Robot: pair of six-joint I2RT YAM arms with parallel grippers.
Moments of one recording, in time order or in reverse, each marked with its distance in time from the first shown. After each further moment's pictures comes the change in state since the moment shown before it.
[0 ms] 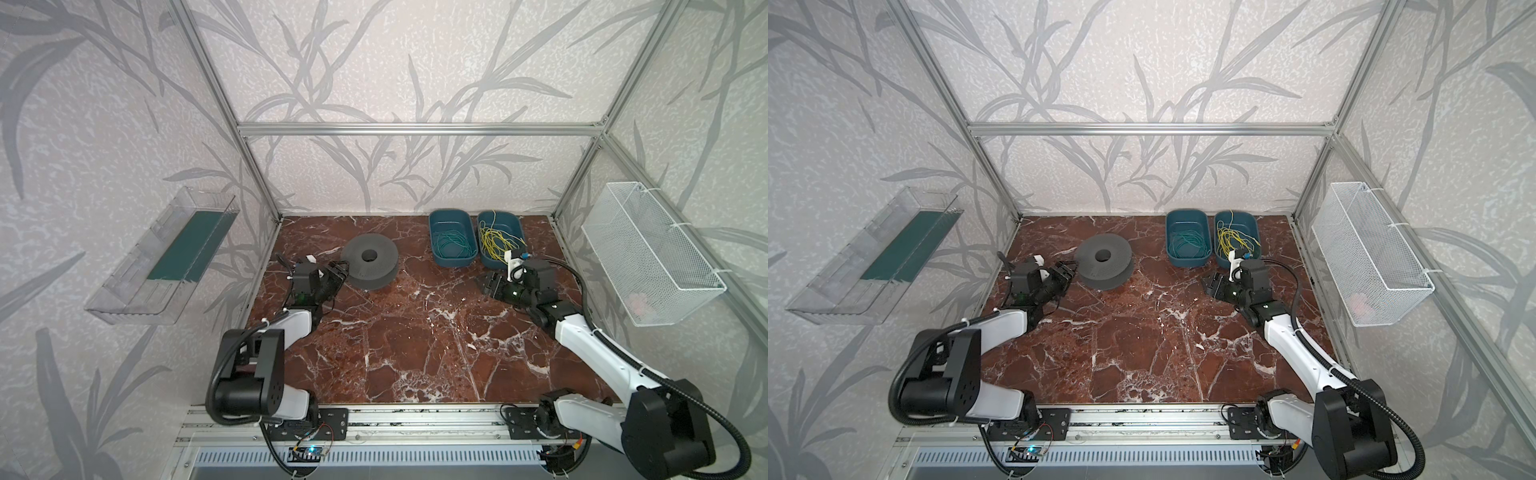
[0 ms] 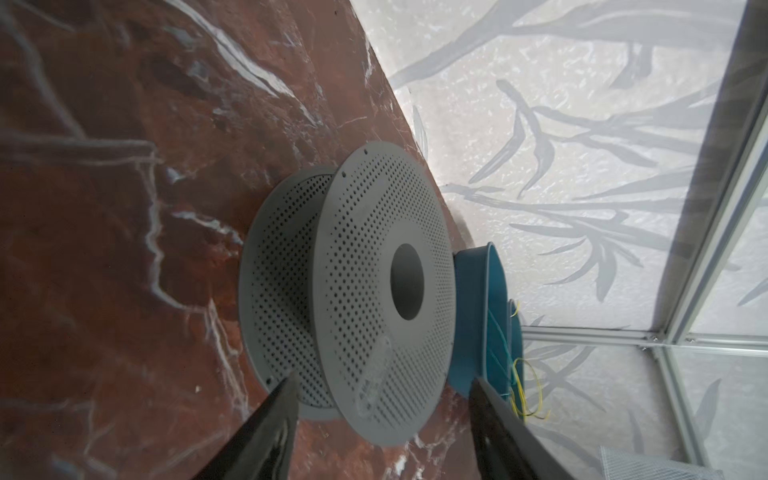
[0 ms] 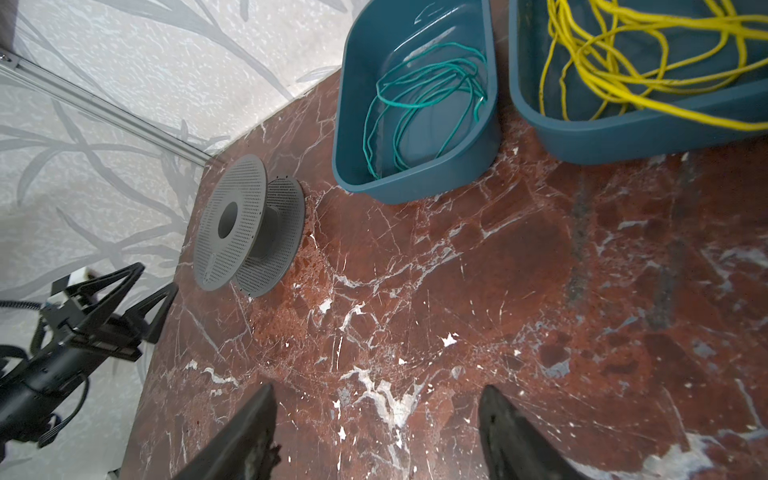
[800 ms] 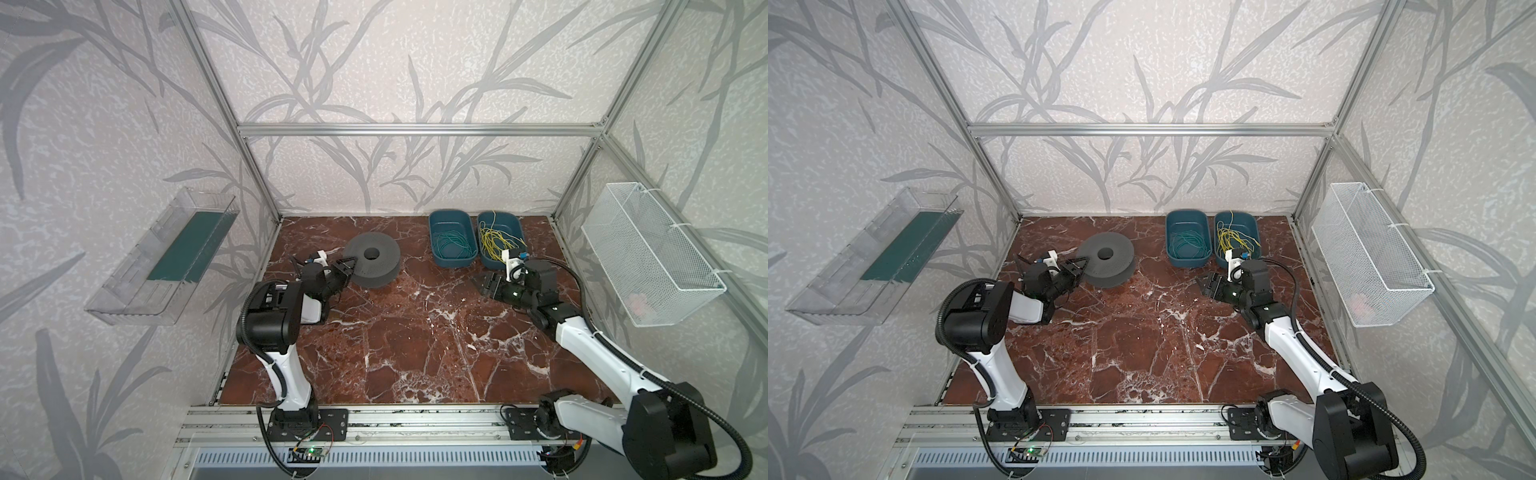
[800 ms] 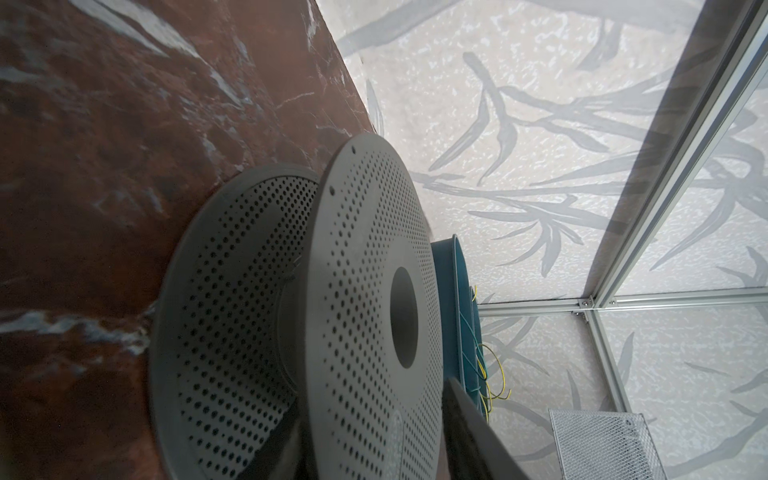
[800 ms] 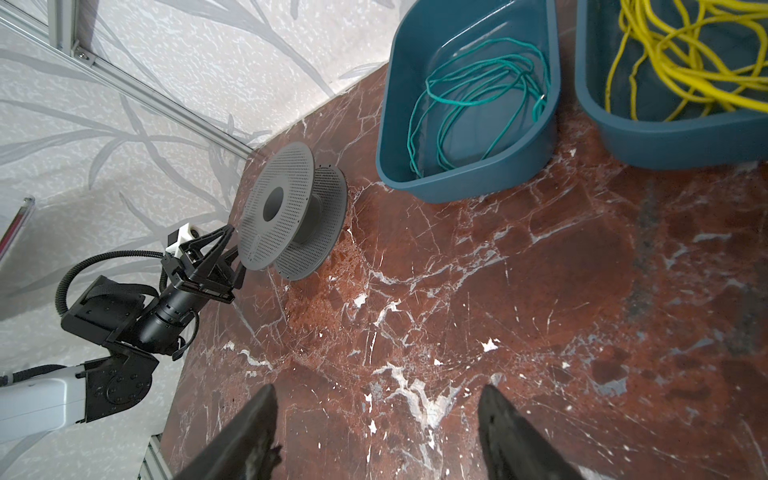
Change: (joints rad) left arm 0.013 0.369 0.059 0.483 0.145 -0.050; right arm 0.000 -0.024 -0.013 0.043 -0.088 0.006
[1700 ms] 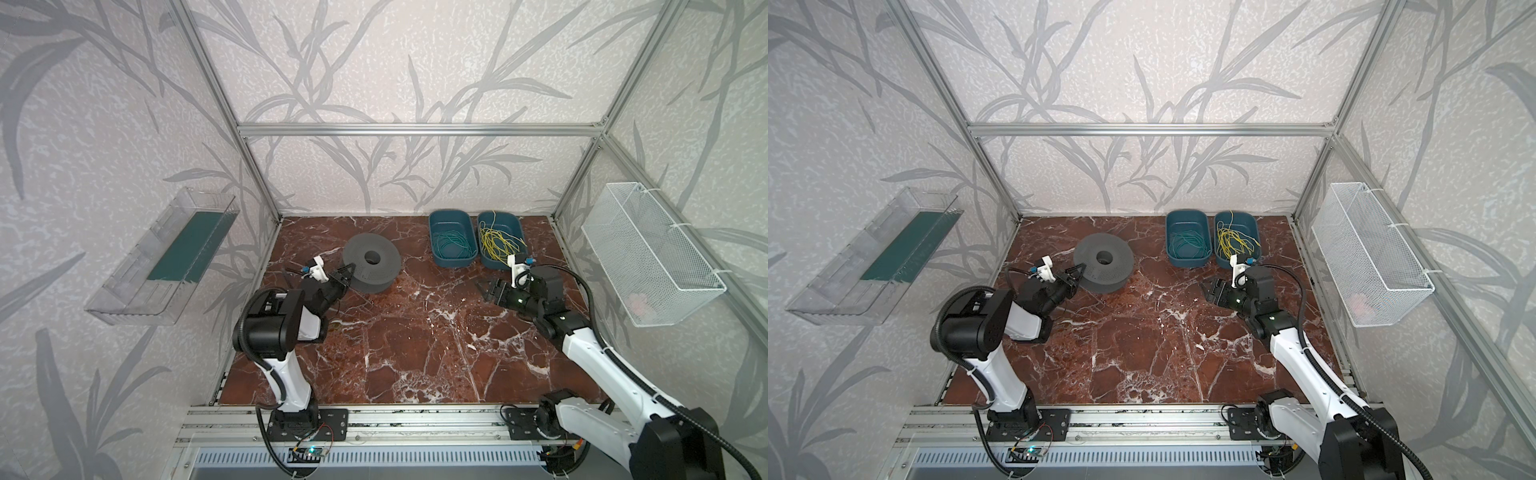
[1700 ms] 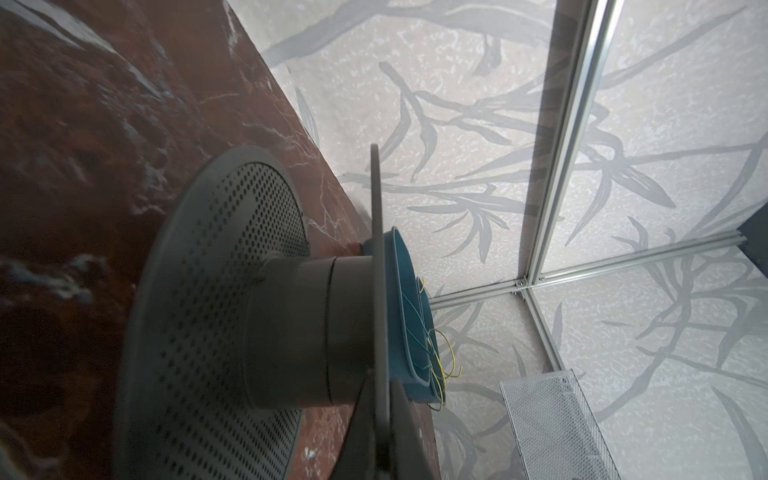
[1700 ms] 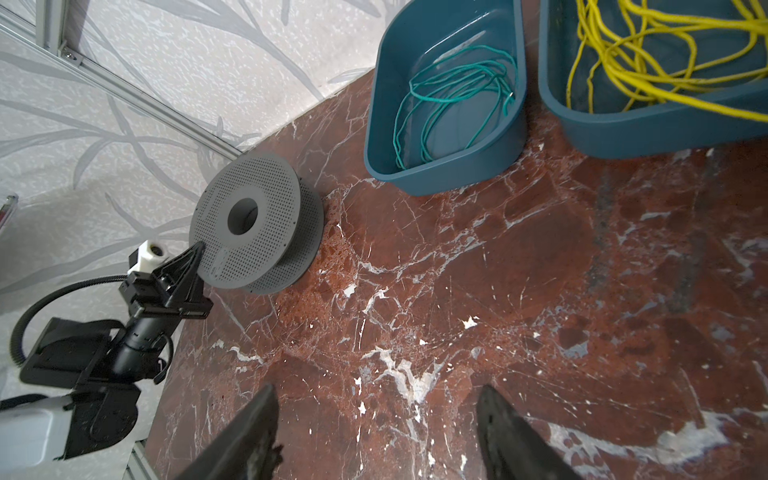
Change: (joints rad) left arm -0.045 -0.097 -0.219 0.328 0.008 -0.084; right arm 0.000 -0.113 -0.031 -0.085 0.053 -0.014
